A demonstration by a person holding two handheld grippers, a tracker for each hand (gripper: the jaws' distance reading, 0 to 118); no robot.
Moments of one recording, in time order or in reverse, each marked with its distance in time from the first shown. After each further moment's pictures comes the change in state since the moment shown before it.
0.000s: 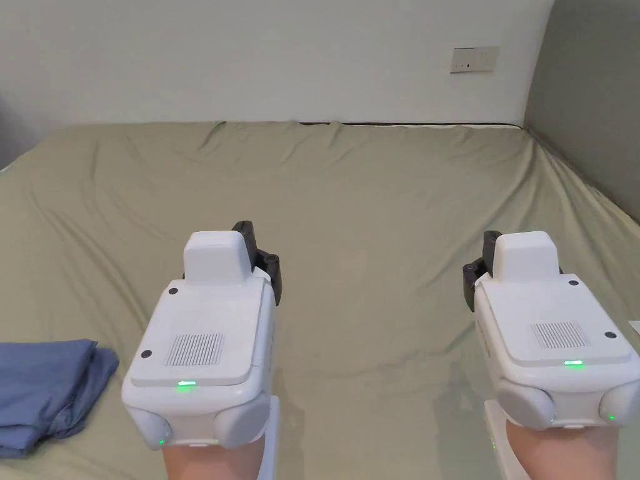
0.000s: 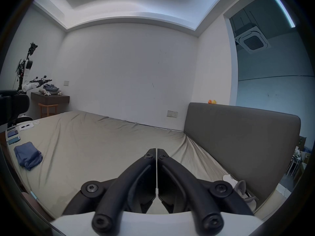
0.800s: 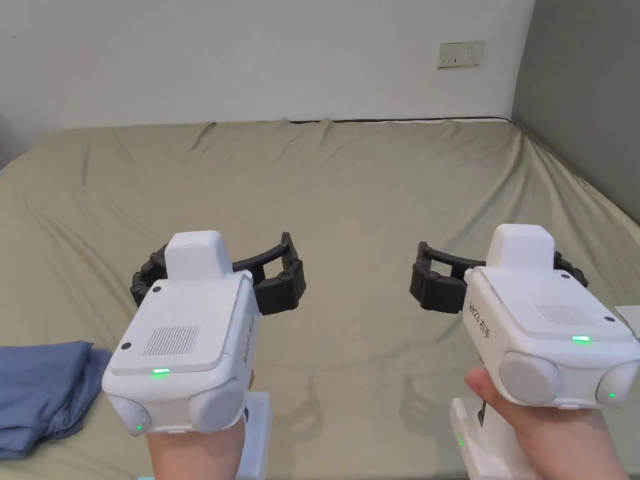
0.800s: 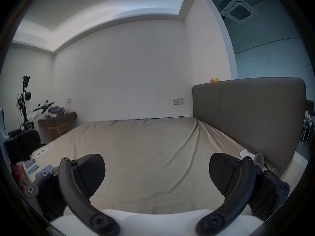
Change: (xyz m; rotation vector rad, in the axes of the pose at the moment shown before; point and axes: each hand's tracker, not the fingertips) left arm -0.013 -0.003 -0.002 -0.046 -0.051 0.056; right arm 0.005 0.002 0.008 -0.138 0.064 -0.261
